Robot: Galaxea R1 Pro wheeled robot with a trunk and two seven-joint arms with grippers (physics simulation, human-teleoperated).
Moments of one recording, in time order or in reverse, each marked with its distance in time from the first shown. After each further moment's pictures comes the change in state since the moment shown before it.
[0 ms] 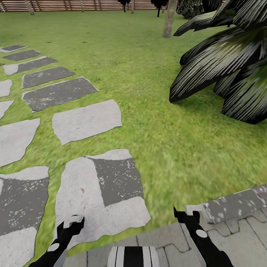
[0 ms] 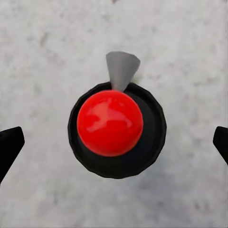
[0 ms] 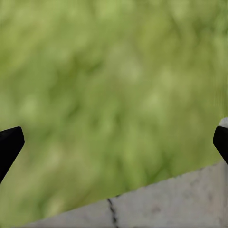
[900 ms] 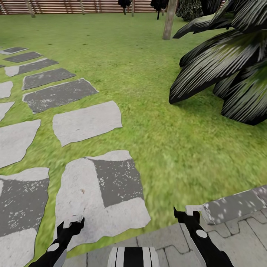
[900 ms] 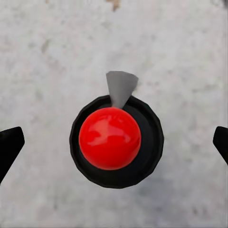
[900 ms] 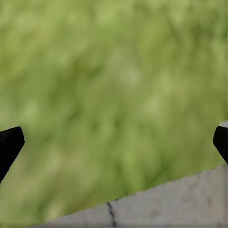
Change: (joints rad) left arm 0.000 0.000 0.000 0.000 0.002 -0.001 0.000; right arm 0.000 -0.001 0.000 0.001 0.000 0.000 0.000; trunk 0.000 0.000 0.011
